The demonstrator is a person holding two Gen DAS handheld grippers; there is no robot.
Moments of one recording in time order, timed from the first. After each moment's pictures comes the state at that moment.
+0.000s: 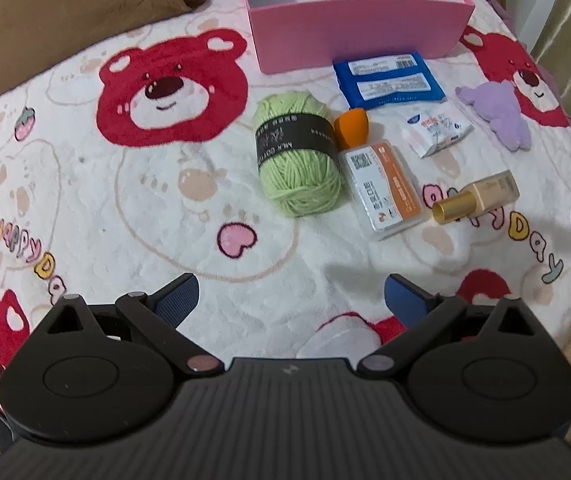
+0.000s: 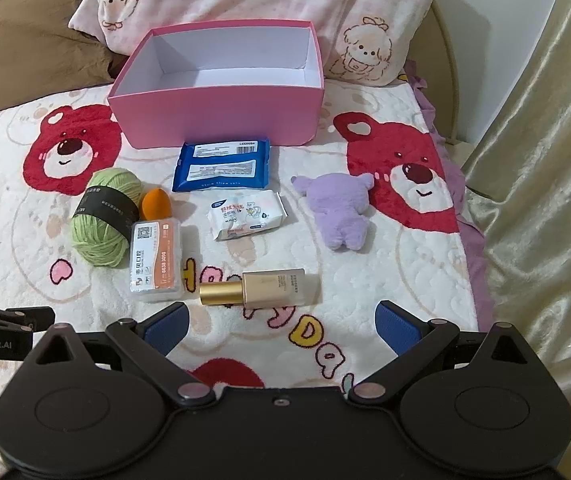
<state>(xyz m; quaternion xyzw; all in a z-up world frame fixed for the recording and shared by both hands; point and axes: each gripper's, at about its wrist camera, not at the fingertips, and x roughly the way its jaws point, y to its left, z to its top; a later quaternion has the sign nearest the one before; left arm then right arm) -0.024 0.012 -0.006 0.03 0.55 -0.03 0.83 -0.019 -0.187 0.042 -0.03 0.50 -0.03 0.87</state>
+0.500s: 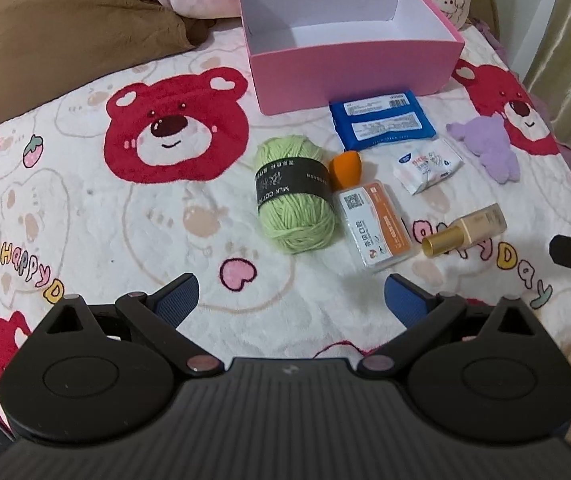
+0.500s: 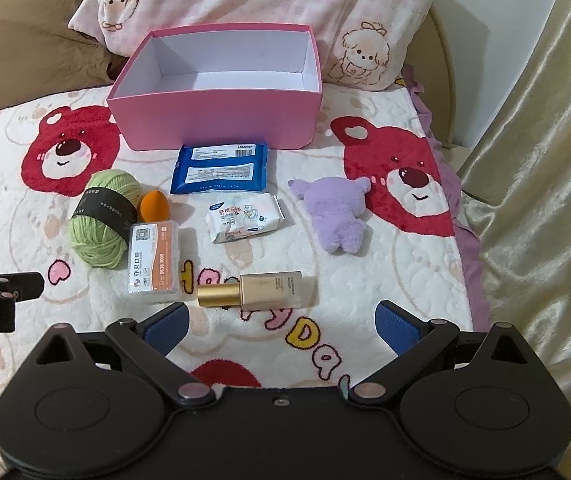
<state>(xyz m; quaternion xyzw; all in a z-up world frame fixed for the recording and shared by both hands) -0.020 0.009 0.017 0.02 0.52 -0.03 0.86 -0.021 -0.184 0.046 -0.03 0.49 -0.04 0.87</state>
